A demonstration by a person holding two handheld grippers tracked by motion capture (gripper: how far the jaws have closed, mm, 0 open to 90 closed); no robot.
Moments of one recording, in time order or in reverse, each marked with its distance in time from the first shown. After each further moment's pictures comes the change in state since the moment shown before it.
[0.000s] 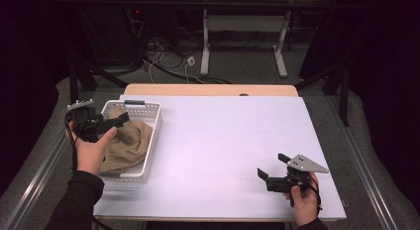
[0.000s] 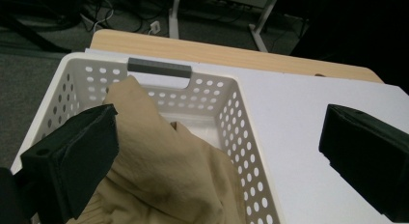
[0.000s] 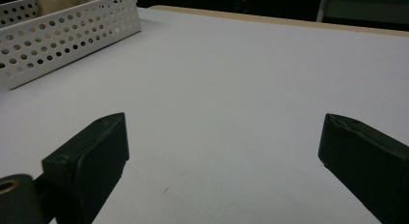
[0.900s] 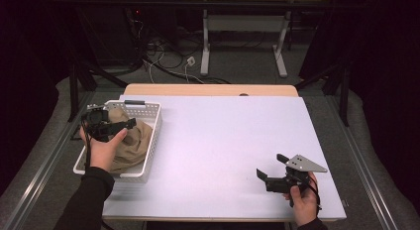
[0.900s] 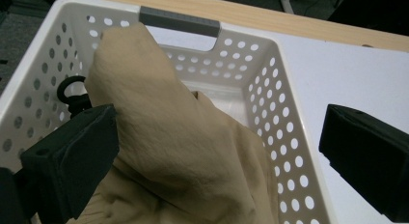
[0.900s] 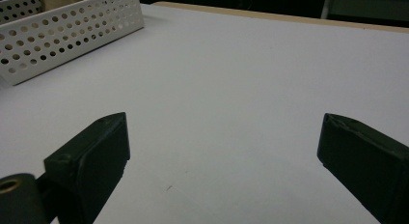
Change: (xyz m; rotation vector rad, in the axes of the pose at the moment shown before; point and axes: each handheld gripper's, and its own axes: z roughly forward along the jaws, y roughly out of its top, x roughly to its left) left arm 0.006 -0.016 0.043 0.126 0.084 -0.022; right arm 0.001 -0.001 0.002 0.007 0.010 -0.007
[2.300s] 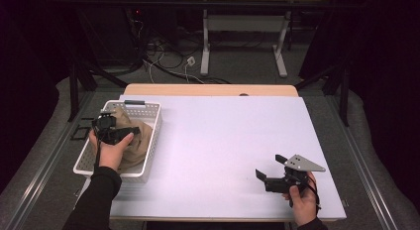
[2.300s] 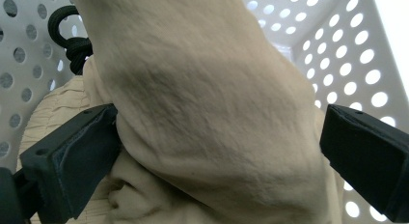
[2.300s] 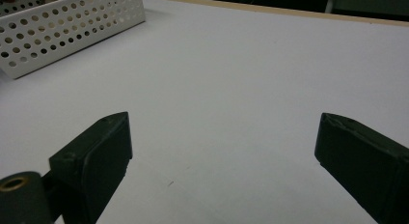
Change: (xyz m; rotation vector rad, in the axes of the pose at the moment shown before) left arm 0.011 -0.018 0.039 0.144 0.108 -0.023; right arm 0.000 -0.001 0.002 0.024 0.010 -0.005
